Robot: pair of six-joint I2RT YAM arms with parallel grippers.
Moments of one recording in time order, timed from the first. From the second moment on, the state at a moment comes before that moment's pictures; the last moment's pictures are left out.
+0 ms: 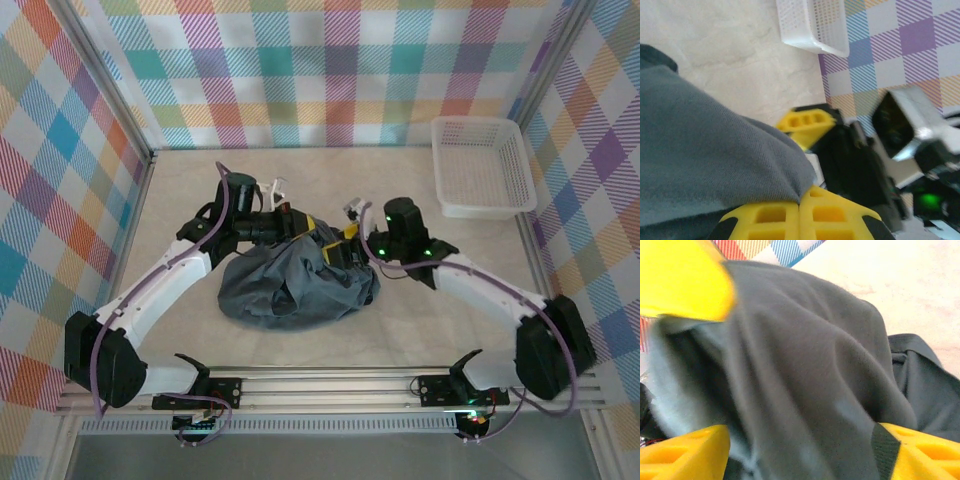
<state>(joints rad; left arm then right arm) -0.48 1.32 1.13 -0.38 0.63 -0.80 0.60 1.37 0.88 -0.01 -0.58 0.14</state>
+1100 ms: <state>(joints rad) -0.48 0.97 0.89 -0.46 0.41 -0.41 0.54 1.46 1.02 0.17 -1.06 0.67</state>
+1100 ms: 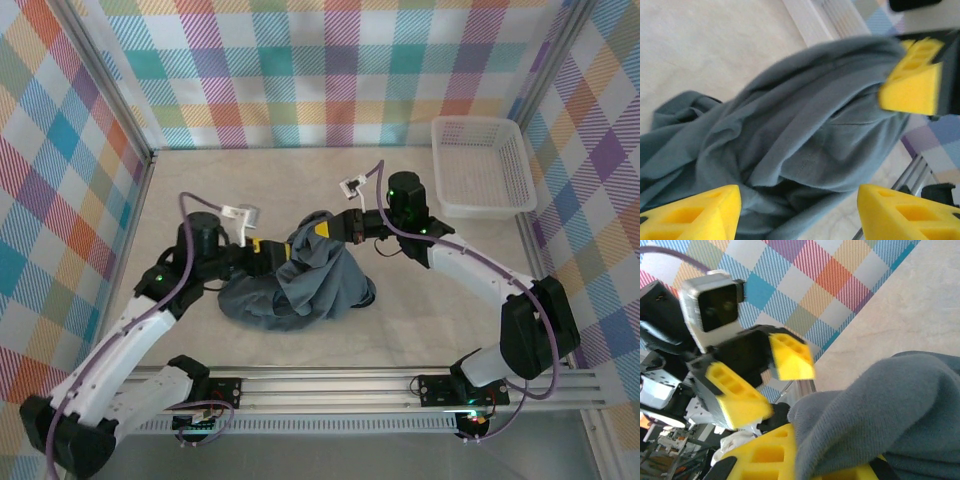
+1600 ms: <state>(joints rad) -0.40 1.15 0.90 -0.07 0.60 -0.78 0.40 1.60 1.09 0.03 -1.07 0.65</state>
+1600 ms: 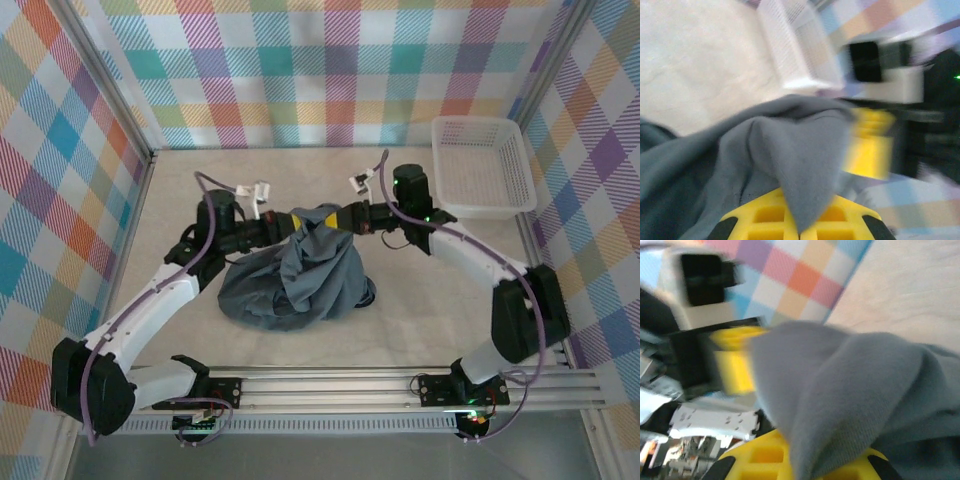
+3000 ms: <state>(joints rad) -0.25 0.98 0.77 -0.21 0.68 -0.77 0.51 1.21 0.98 -0.19 -0.57 0.66</state>
